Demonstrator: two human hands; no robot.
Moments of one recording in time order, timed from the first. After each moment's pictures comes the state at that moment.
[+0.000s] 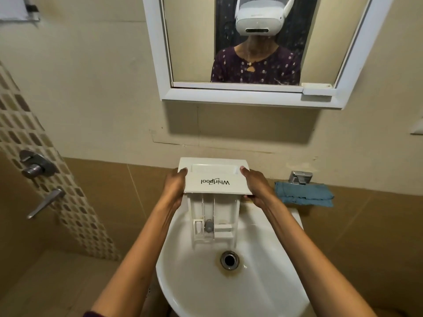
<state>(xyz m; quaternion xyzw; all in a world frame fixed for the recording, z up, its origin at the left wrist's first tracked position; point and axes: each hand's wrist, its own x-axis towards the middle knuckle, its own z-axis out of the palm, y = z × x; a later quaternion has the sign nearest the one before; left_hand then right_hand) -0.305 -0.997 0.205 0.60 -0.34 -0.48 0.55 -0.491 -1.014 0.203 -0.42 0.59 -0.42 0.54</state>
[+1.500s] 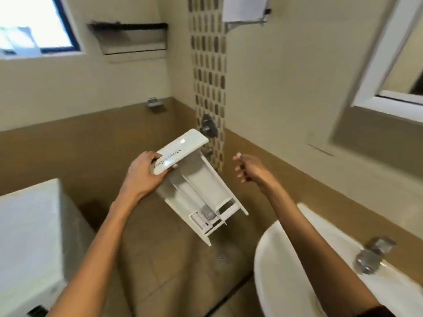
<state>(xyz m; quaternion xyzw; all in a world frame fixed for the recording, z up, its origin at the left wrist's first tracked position) -0.076 -0.729 0.250 0.86 -0.36 0.09 0.34 -0.212 -0.942 0.243 -0.71 0.33 -0.15 0.61</state>
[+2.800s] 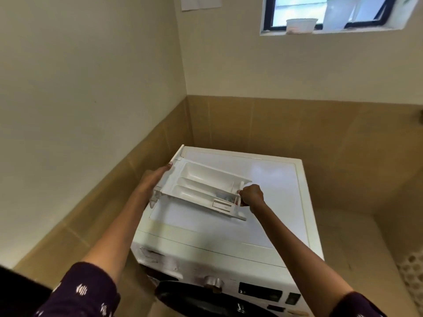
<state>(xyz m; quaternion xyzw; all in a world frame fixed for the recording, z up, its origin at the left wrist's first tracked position) 0.155 -0.055 0.174 0.73 0.32 0.00 0.61 0.202 -0.311 0.098 -0.81 0.18 0.13 0.54</state>
